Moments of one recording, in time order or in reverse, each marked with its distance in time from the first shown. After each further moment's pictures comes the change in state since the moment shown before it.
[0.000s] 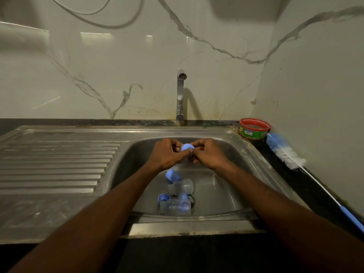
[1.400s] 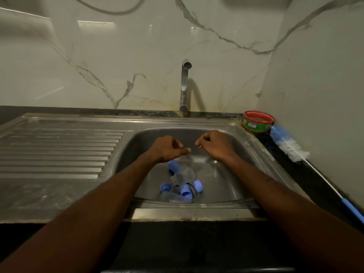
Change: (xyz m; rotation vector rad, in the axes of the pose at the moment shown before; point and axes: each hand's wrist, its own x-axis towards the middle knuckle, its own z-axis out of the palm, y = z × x) left_hand -0.002 -0.005 -0.006 0.278 -0.203 -0.151; right_hand 0.000 0.001 -0.012 -0.450 0.112 -0.085
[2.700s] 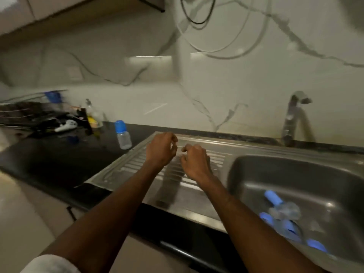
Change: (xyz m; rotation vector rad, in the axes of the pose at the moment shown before) left_hand -0.151 -0.168 -0.241 0.515 0.648 -0.180; right_hand -0.051 -0.309 0.187 0.042 -0.067 -0.401
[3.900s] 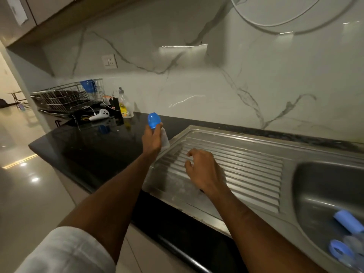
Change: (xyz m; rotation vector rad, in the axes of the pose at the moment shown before) left_hand 0.030 -0.183 0.011 -0.842 0.249 -0.669; right_hand 0.019 -0.067 0.103 0.091 -0.051 -0.139
